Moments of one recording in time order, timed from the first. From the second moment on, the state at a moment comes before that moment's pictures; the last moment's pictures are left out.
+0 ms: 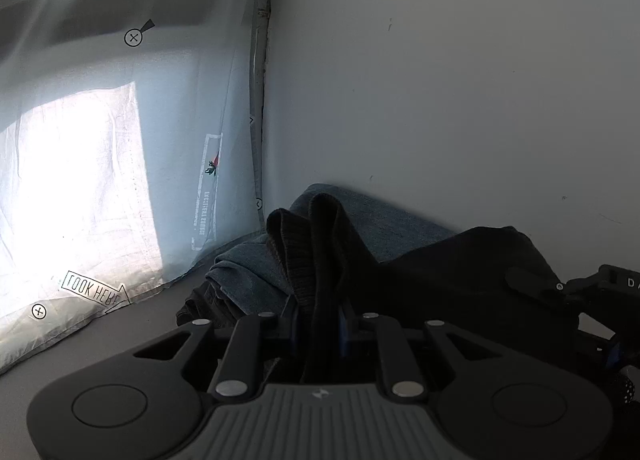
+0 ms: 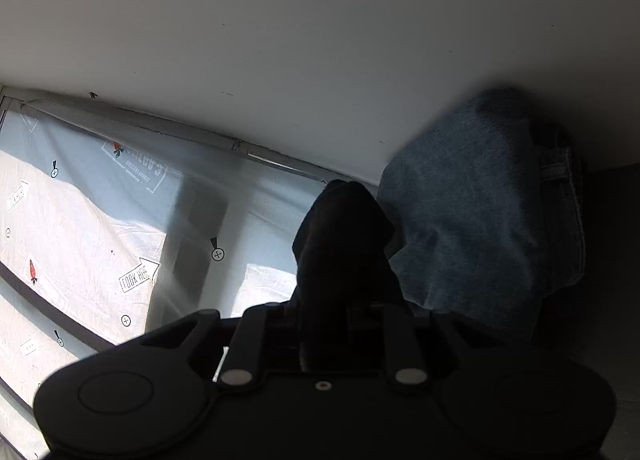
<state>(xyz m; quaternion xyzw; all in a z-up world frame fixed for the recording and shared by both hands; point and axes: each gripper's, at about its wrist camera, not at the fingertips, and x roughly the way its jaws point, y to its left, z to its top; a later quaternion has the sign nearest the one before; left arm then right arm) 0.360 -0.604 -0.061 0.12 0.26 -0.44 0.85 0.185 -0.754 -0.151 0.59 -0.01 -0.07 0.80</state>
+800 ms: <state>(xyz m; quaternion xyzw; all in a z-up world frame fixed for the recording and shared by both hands) 0.548 -0.743 -0.203 0.16 0.32 -0.55 0.75 0.229 -0.803 -0.236 0.59 0.05 -0.29 0.75</state>
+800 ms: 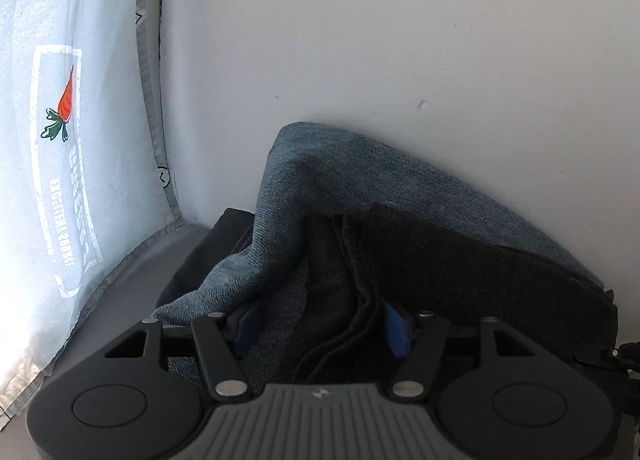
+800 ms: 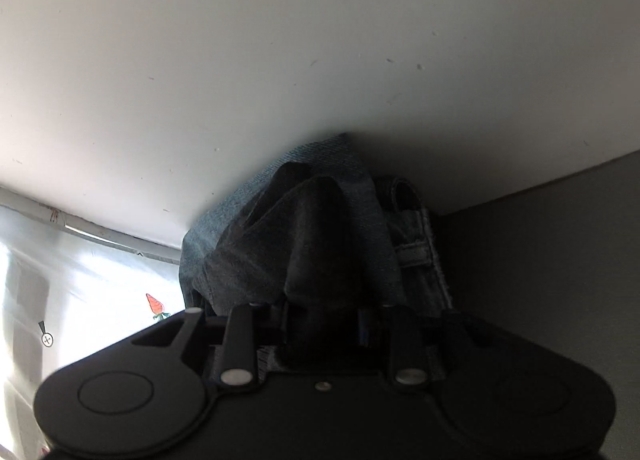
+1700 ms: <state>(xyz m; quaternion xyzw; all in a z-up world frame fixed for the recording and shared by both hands) 0.270 -0.385 -0.045 0.03 0.13 -0.28 0.95 0.214 -0.604 -0.048 0.14 0.14 -0.14 0.97</state>
